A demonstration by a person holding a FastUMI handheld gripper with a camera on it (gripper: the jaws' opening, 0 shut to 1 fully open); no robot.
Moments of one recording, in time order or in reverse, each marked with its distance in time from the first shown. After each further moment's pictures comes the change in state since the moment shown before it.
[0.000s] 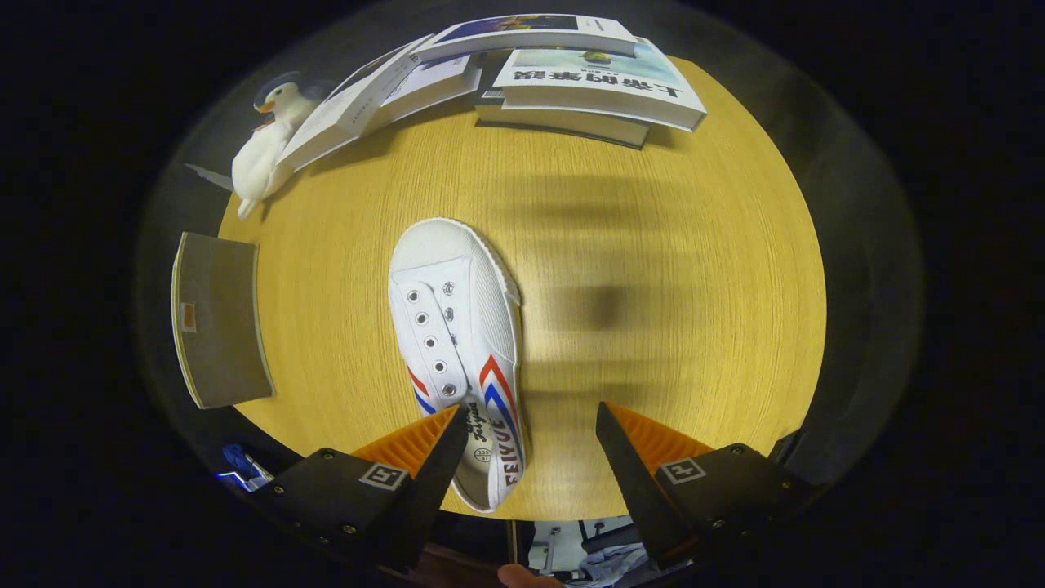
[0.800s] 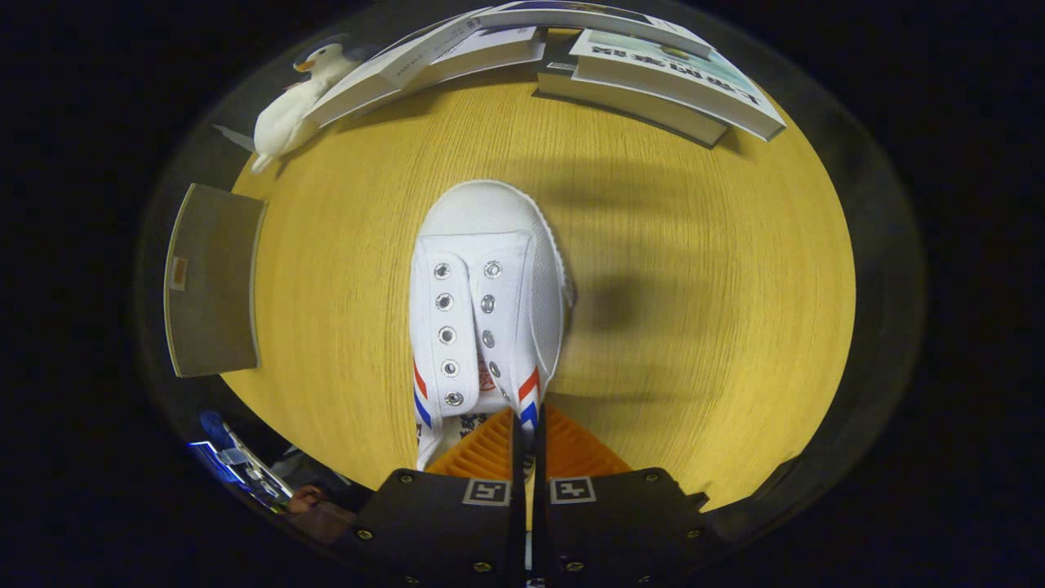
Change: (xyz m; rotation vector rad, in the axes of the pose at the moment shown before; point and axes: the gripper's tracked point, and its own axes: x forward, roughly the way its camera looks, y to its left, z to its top) arm 0.024 0.028 -0.010 -0.062 0.040 0.118
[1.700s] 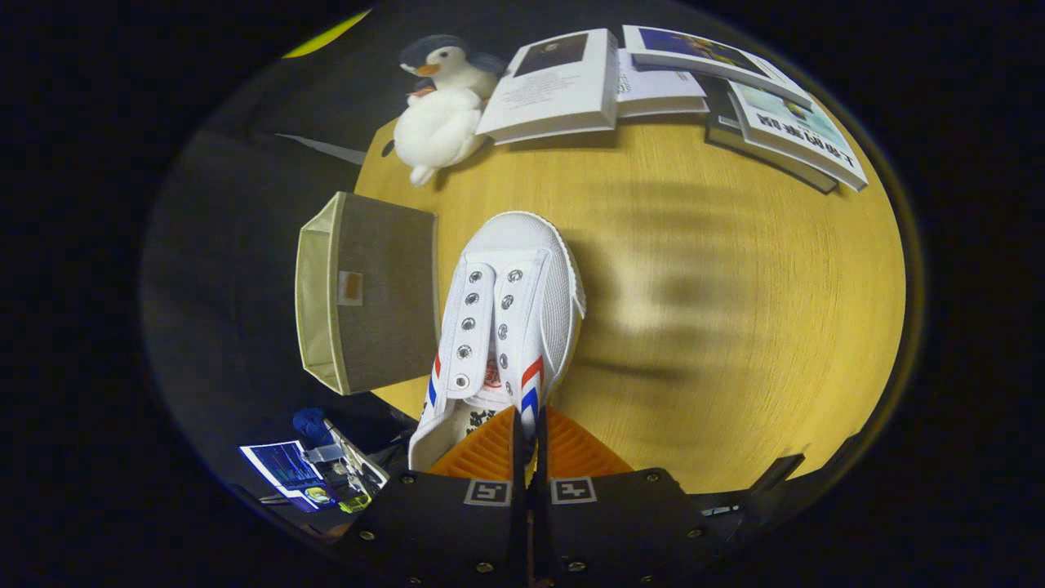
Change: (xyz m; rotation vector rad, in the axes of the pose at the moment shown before) arm -0.094 0.185 0.021 -0.082 -0.001 0.284
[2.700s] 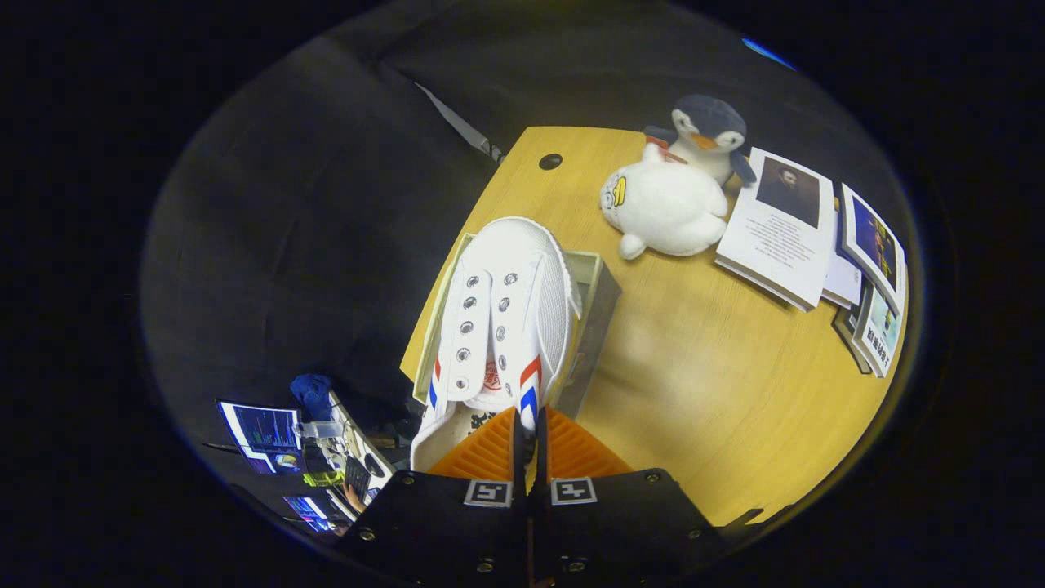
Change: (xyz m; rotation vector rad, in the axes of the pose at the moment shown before) arm 0.005 0.226 0.067 -0.351 -0.020 -0.006
